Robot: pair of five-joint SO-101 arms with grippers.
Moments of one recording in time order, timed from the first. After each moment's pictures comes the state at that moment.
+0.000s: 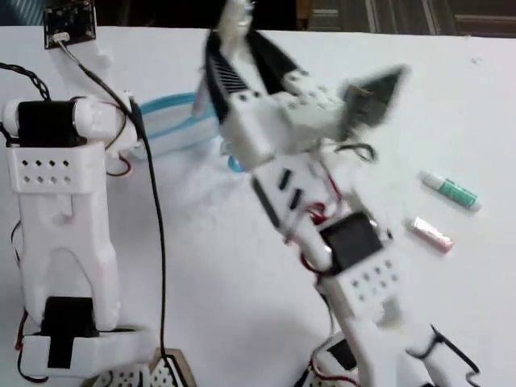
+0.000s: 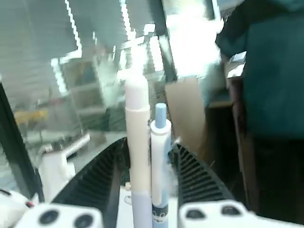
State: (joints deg) left arm -5.2 -7.5 -23.4 101.9 19.3; right arm -33.1 -39.2 21.2 14.8 -13.0
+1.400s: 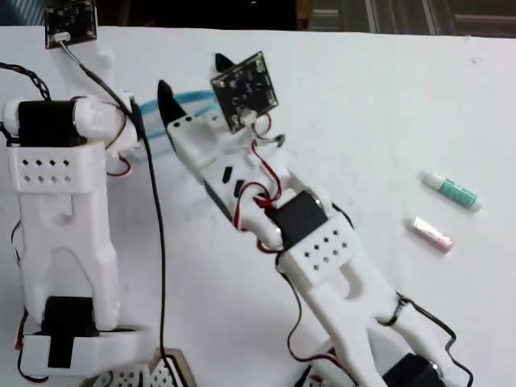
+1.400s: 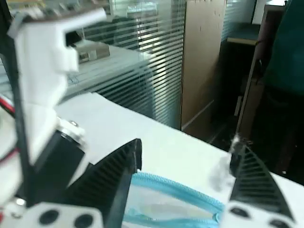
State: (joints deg) left arm -5.2 -7.5 -23.4 101.9 18.9; right arm -39.9 -29.1 21.1 20.6 0.0
